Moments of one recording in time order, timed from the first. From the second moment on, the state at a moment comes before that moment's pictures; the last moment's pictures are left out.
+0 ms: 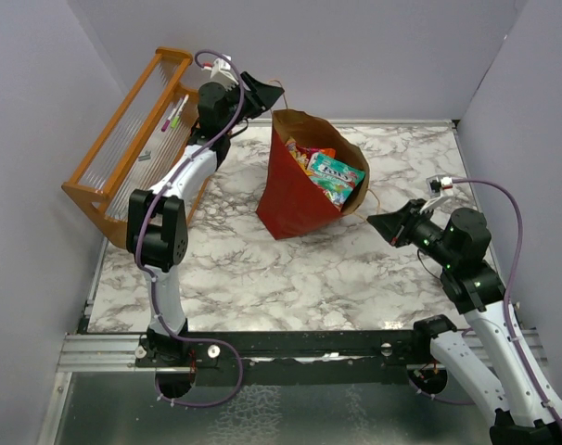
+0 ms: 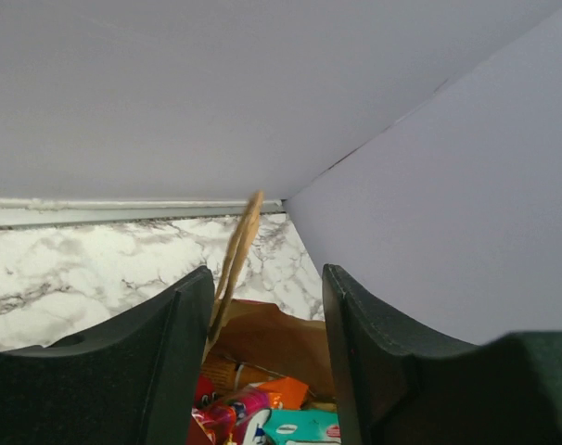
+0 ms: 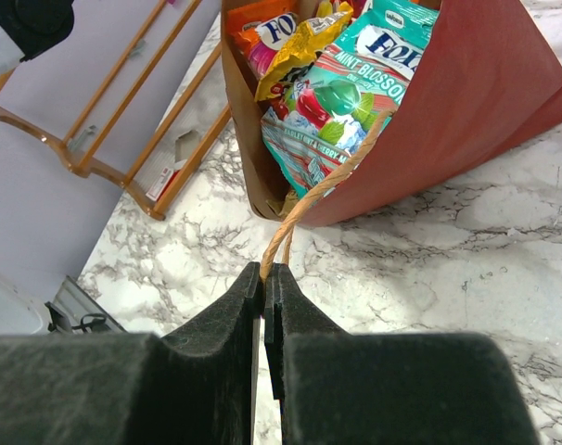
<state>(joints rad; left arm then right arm) -0.26 1.98 1.68 0.39 0.37 -0.87 0.26 0.61 0.70 -0.27 -0.39 0.51</state>
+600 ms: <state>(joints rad) -0.15 1.96 1.72 0.22 0.43 -0.85 0.26 0.72 0.76 -0.24 -0.57 0.32</state>
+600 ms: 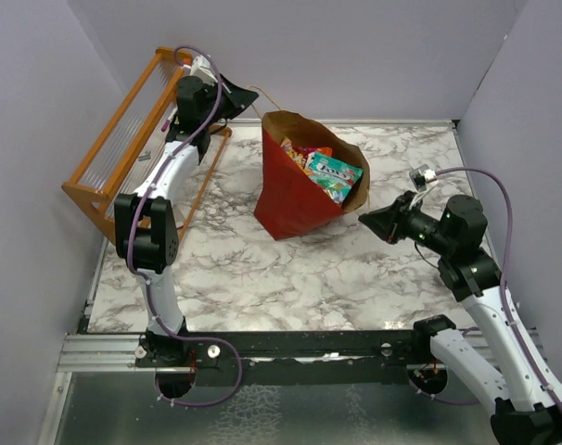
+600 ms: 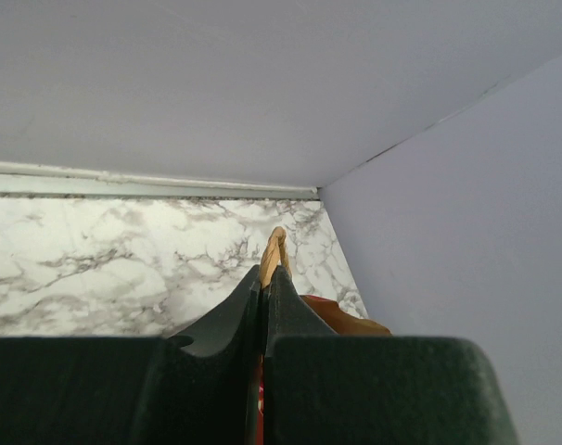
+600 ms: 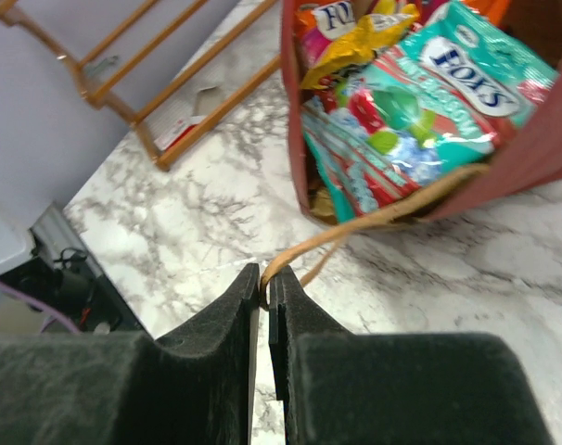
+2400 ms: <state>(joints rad) -0.16 1.42 1.47 -0.14 0.39 -0.87 0.74 1.43 1.04 0.07 -0.45 0.51</state>
